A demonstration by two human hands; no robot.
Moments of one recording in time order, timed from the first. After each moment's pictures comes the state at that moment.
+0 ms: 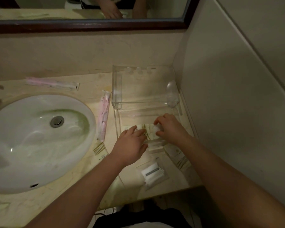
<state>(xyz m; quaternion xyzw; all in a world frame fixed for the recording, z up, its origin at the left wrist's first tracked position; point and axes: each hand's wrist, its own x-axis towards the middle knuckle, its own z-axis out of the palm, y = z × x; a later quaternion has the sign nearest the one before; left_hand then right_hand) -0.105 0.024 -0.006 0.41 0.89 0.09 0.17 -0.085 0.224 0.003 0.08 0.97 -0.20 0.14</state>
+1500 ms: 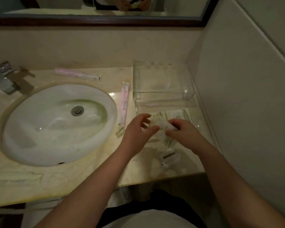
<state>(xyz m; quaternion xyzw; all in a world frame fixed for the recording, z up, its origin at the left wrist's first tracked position) -0.074 -0.026 0.044 0.12 0.84 0.50 0.16 -0.017 0.150 0.068 0.22 0.83 -0.51 0.13</state>
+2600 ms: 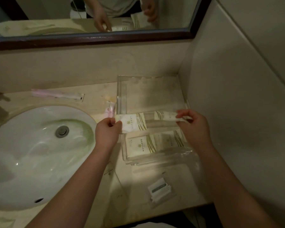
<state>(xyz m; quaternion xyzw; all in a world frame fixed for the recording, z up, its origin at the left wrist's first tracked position) -0.186 0.000 0.022 -0.12 0.81 0.56 0.12 -0.093 0.236 0.062 0.29 0.77 -0.55 -0.13</state>
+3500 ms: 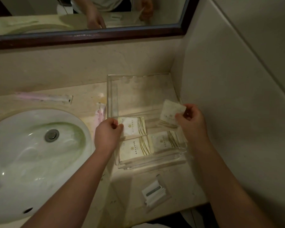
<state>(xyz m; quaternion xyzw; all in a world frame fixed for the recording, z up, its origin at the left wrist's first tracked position) -0.190 0.029 0.018 -0.02 0.91 0.39 0.12 -0.101 0.255 0.051 0.33 0.70 -0.61 -0.16</state>
